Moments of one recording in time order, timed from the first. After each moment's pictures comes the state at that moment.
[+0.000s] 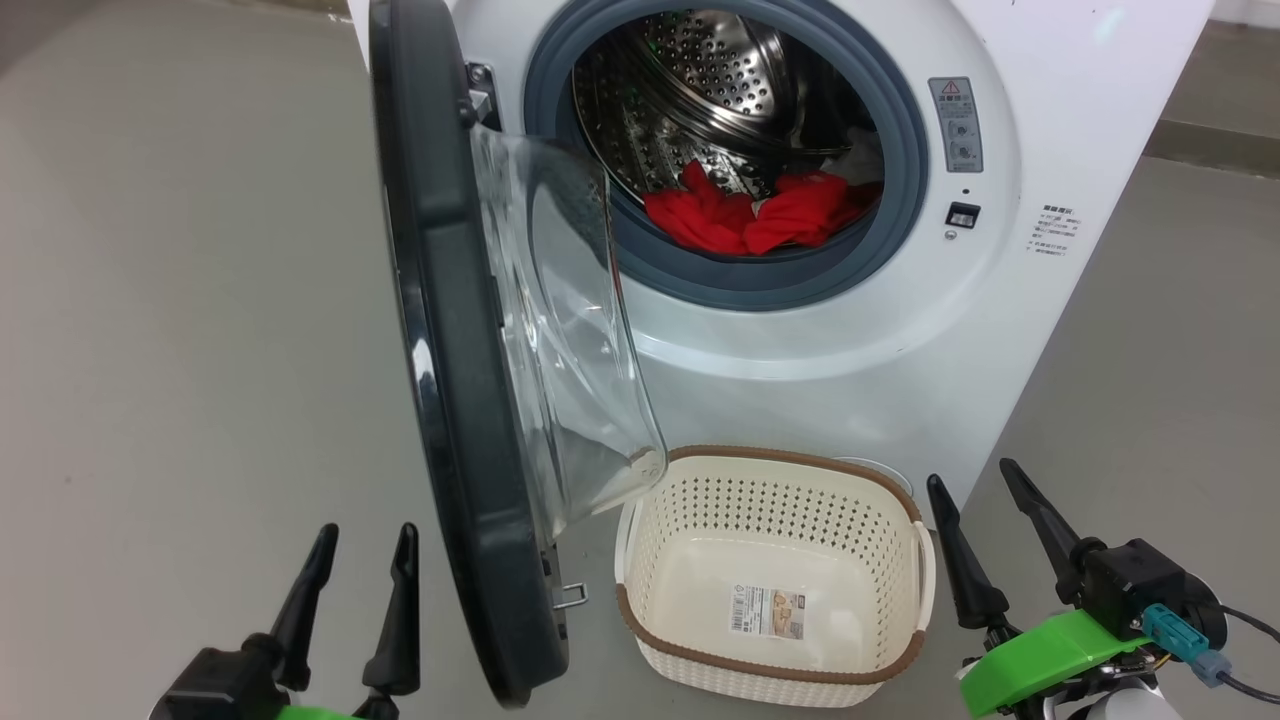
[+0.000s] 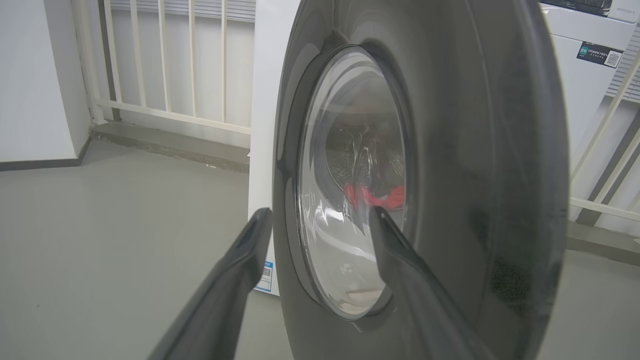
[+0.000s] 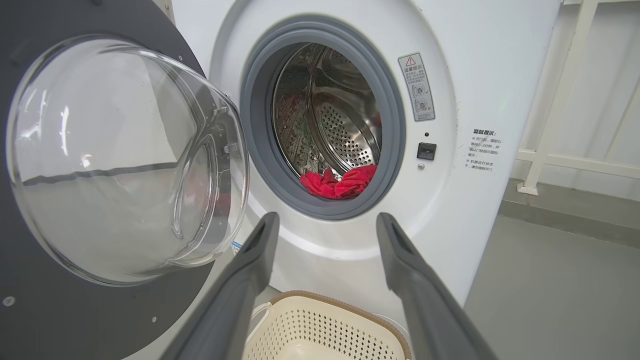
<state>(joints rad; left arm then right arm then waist) -0.04 0.04 -0.04 0.17 -0.28 -0.10 -0.26 -0.06 -0.05 0.03 0.28 0.21 0.13 -0.26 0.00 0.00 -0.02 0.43</state>
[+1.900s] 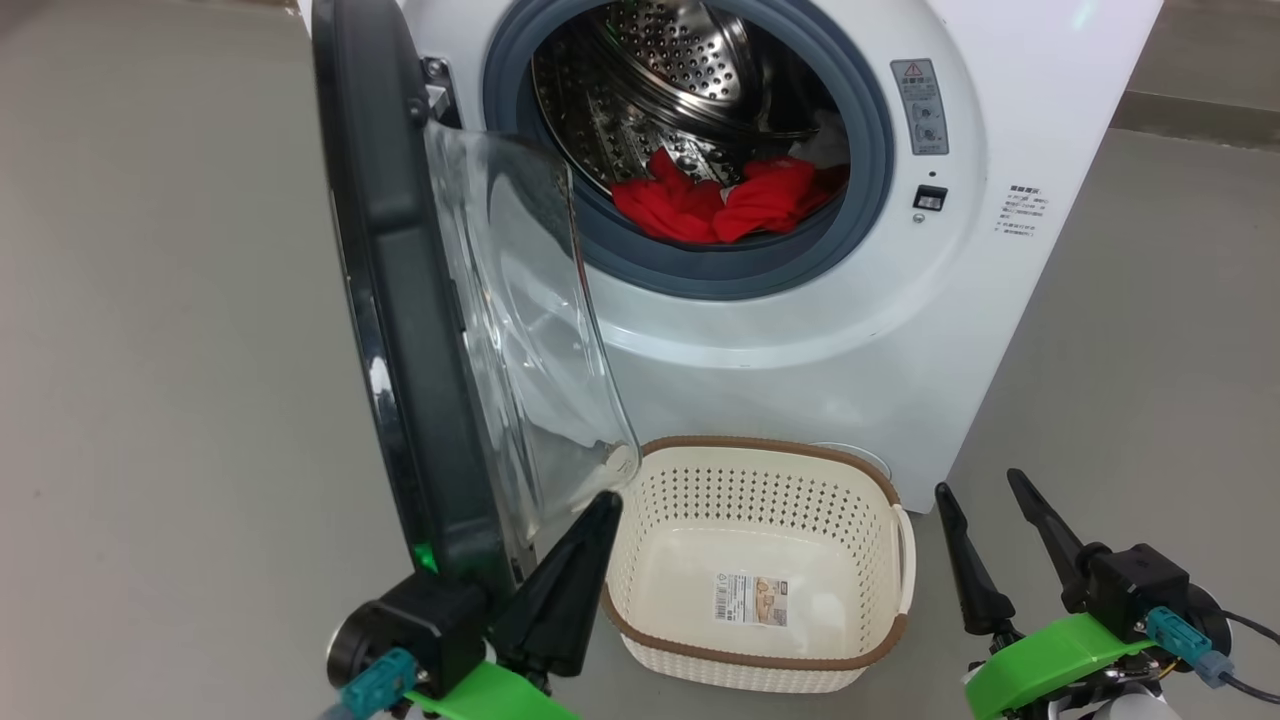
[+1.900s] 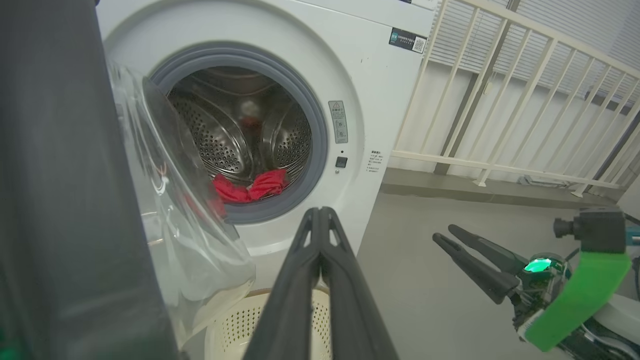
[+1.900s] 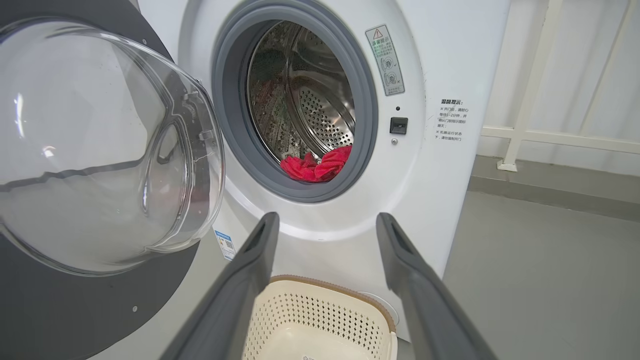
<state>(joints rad) -0.12 0.08 -0.42 -0.15 -0.37 0.04 0.07 -0.06 -0.05 0.01 0.31 0.22 0.13 -0.26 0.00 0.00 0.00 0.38</state>
